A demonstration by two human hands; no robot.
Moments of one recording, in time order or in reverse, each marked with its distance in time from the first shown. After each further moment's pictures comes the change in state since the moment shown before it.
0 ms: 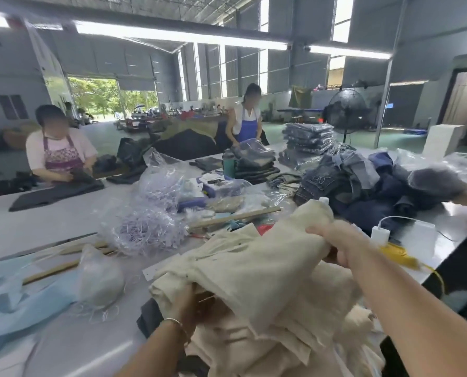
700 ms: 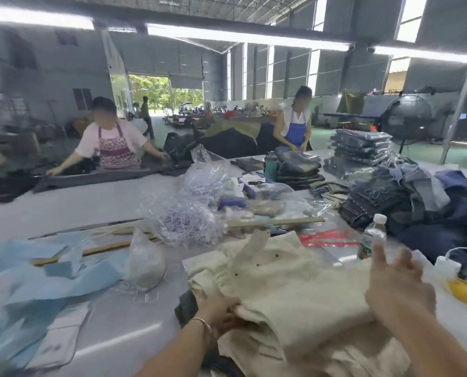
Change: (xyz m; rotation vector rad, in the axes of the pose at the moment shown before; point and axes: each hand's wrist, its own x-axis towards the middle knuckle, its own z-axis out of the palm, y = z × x) left_hand -0.003 -0.006 -0.031 0.318 -0.024 -0.042; right_hand -0.044 0.029 0.022 -1.325 0.257 -0.297
